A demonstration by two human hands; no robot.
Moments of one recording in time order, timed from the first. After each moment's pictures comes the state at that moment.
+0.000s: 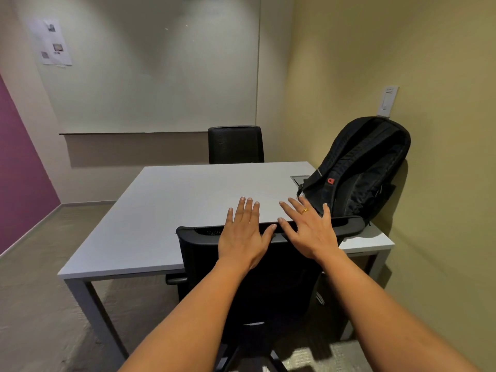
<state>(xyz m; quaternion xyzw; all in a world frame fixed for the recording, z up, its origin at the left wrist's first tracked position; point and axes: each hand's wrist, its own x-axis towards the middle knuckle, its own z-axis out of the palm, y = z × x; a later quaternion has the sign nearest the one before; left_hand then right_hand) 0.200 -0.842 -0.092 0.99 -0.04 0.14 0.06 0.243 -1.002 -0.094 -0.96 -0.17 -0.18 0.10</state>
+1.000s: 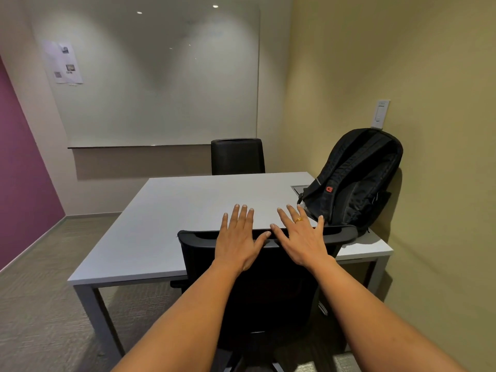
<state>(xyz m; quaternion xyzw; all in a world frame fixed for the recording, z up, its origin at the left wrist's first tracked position) 0.186 -0.826 -0.092 0.99 -0.04 0.14 0.03 0.217 -0.984 -0.092 -0.98 -0.13 -0.14 0.11</state>
